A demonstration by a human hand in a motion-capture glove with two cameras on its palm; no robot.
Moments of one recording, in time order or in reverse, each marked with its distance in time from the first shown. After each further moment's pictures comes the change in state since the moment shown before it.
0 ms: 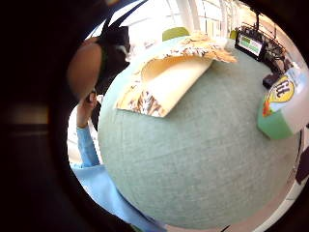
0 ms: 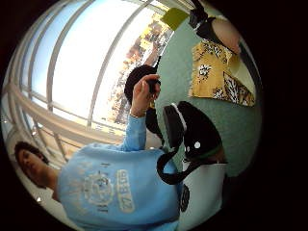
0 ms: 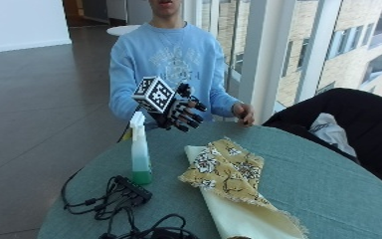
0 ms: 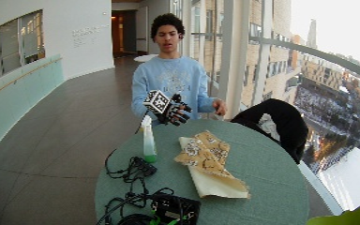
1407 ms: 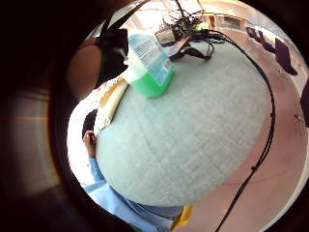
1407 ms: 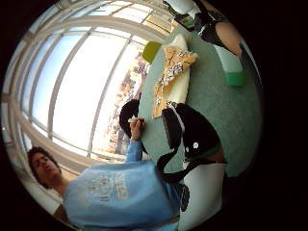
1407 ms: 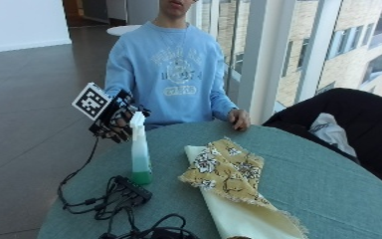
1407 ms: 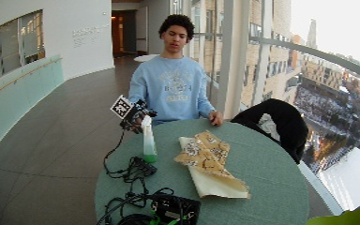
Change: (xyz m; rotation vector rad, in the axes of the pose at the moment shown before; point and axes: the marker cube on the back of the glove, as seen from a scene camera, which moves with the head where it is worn) arm 0.113 0.087 -0.107 0.276 0.021 0.275
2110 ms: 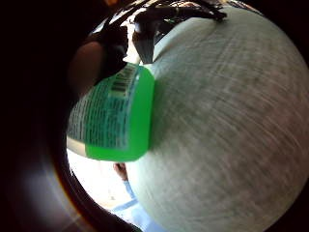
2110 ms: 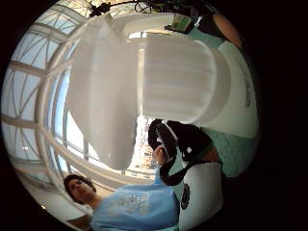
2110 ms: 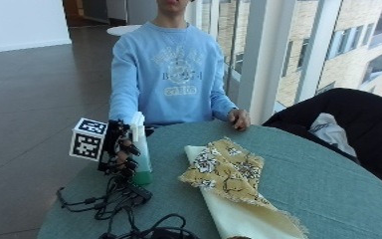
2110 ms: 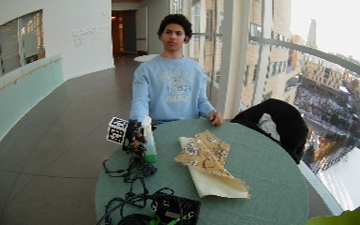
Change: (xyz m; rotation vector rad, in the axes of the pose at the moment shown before) arm 0.042 -0.098 0.048 0.064 -0.419 0.290
